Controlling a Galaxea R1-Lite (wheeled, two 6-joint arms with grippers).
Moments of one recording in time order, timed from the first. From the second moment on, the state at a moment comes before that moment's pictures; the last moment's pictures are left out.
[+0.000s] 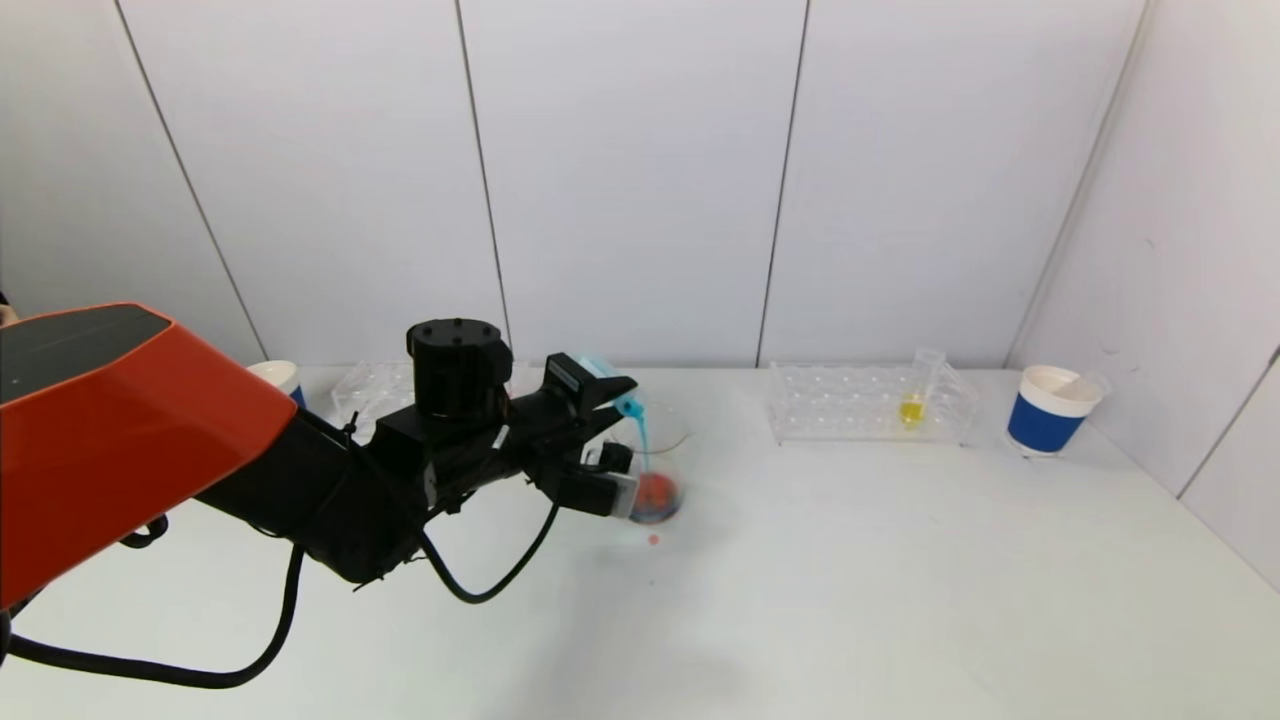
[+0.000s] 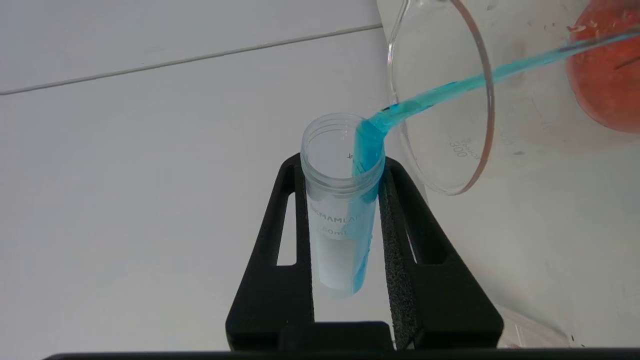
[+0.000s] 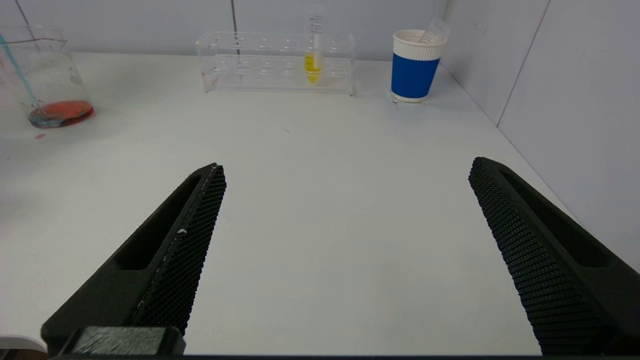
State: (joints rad) left arm -0.50 2.04 -0.91 -0.98 -0.31 1.70; right arm 0.01 0.00 0.00 -0.01 -0.03 -0.02
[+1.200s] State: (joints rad) left arm -0.50 2.02 -0.93 -0.97 -0.30 1.90; right arm 0.01 0.00 0.00 -0.01 -0.03 -0.02
